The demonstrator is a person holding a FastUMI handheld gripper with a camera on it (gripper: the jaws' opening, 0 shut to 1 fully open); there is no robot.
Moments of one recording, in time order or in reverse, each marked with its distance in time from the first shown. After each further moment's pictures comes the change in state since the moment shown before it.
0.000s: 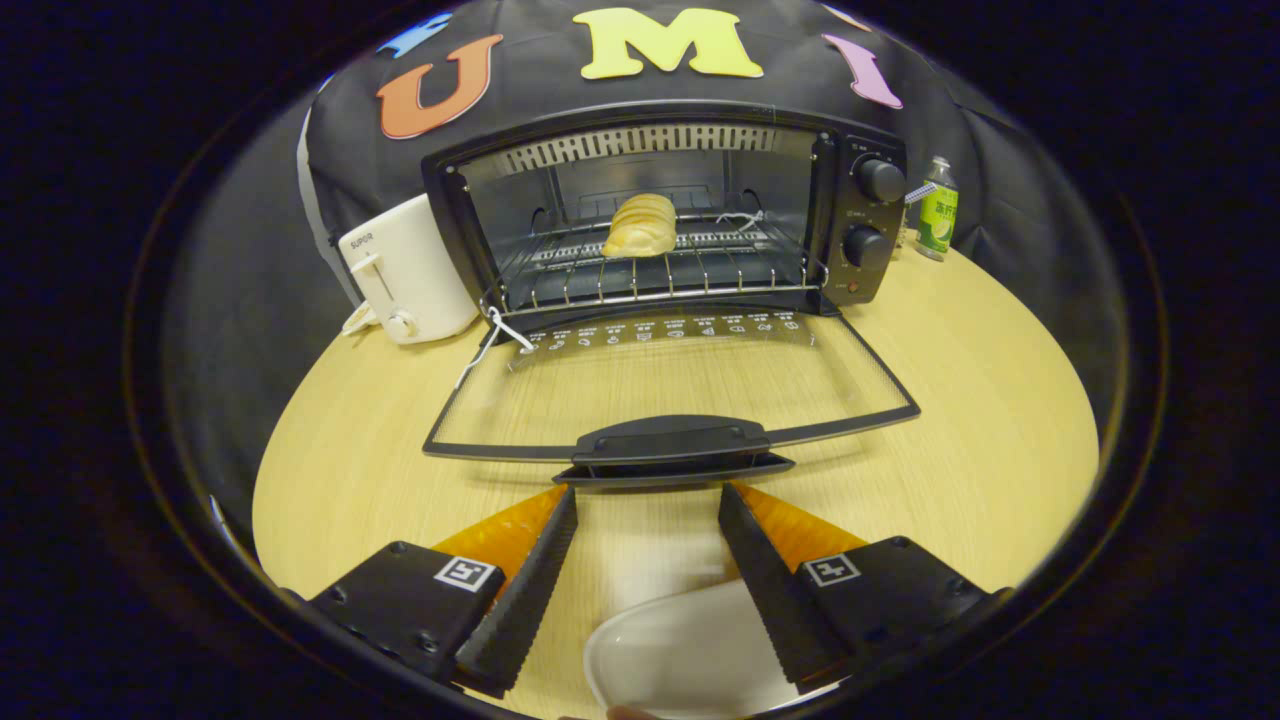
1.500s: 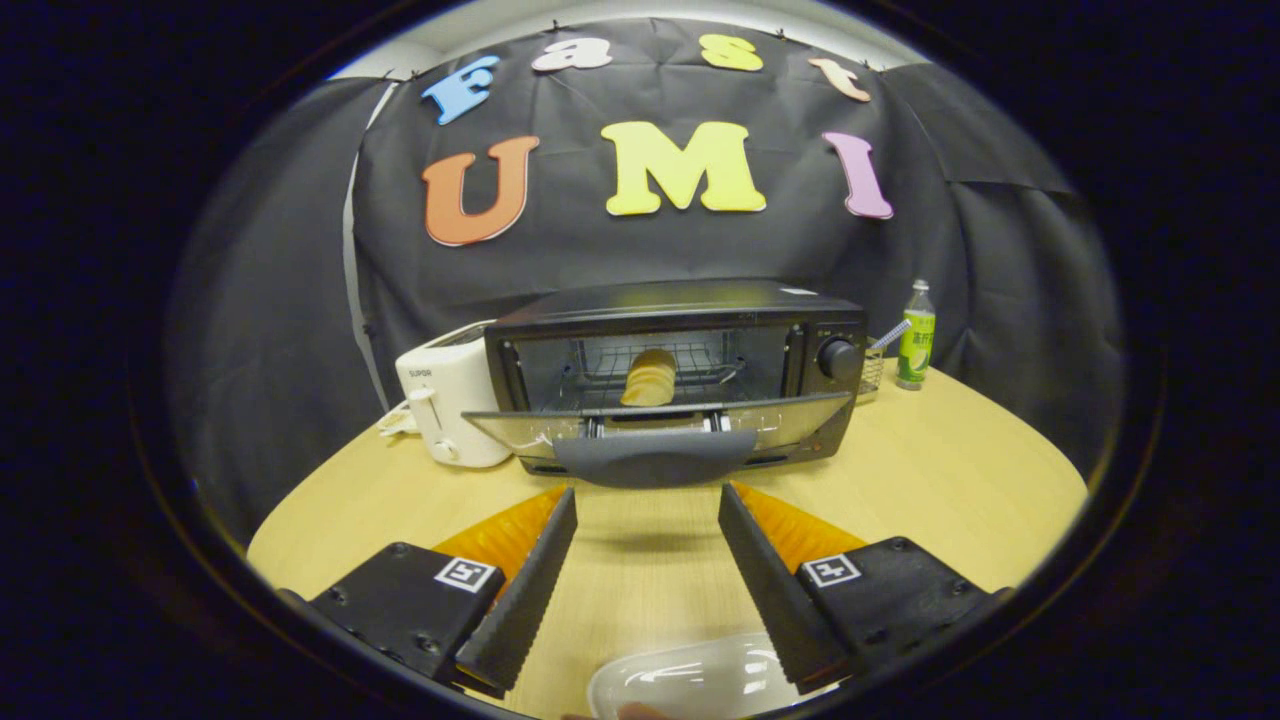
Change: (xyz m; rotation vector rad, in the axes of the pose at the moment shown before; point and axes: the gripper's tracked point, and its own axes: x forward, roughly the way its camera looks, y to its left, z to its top) arm -0.061 0.000 0.085 -0.070 -0.434 0.020
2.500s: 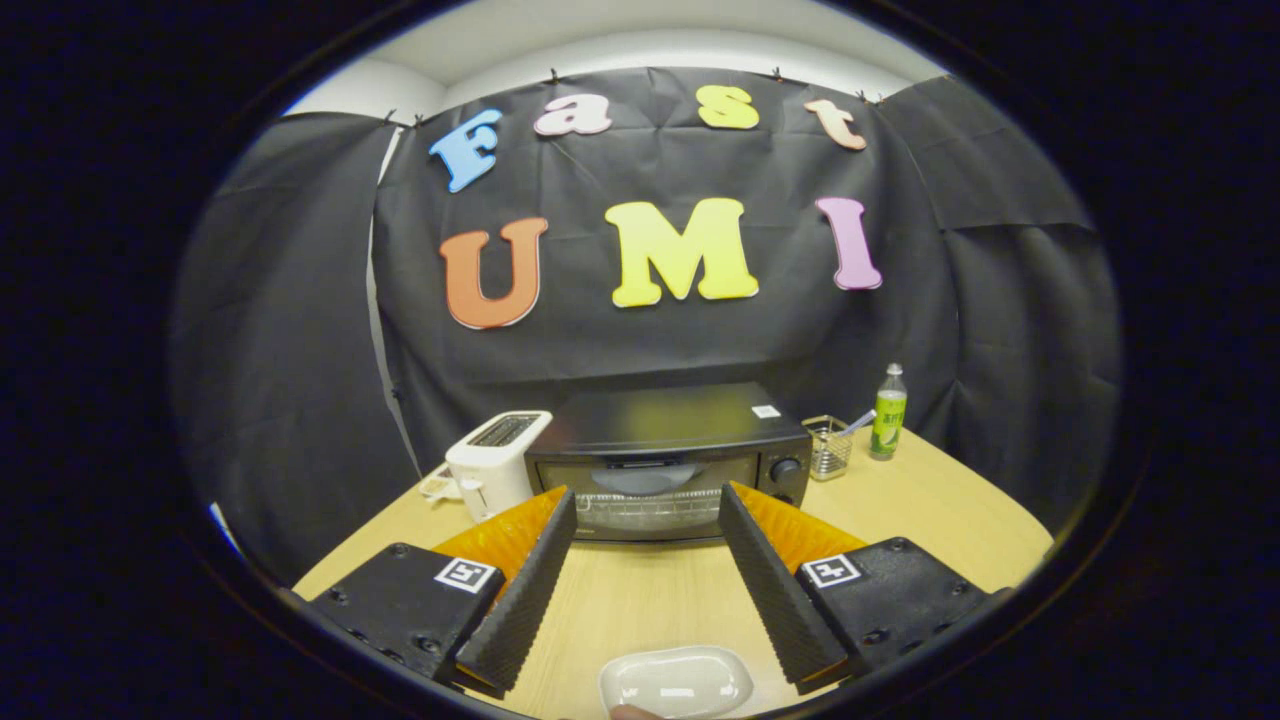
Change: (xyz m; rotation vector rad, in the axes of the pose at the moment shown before) arm -0.115 -0.013 0.138 0.021 -0.176 0.038
